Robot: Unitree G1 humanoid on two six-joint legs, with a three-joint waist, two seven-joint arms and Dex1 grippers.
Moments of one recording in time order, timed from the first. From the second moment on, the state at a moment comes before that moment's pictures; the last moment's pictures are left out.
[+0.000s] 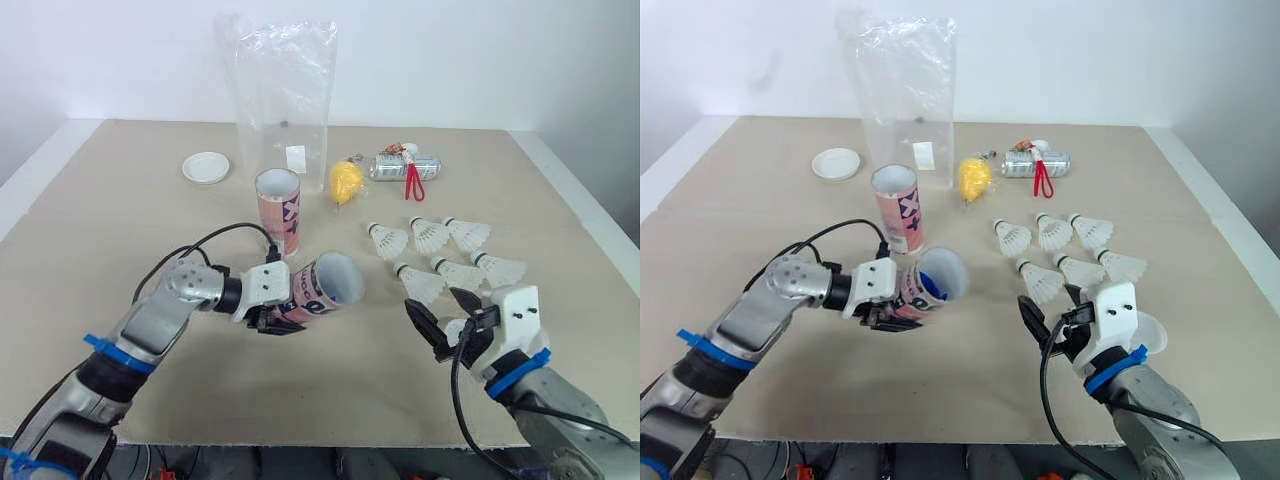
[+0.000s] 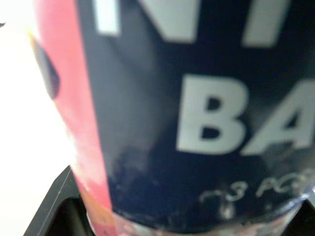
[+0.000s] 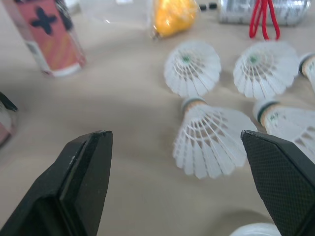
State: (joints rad) left arm -0.57 0.62 -0.39 -0.09 -0.12 0.37 -1.15; right arm 0.21 -0.40 -0.25 -0.78 0.51 0.71 0.26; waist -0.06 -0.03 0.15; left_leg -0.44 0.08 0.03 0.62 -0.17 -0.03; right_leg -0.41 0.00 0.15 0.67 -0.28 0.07
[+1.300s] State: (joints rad) left arm -0.67 0.49 -0.43 0.00 -0.06 0.44 -1.13; right arm -0.01 -0.35 -0.13 -0.43 0.41 0.66 0.28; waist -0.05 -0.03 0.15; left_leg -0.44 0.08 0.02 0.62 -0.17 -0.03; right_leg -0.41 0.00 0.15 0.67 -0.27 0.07
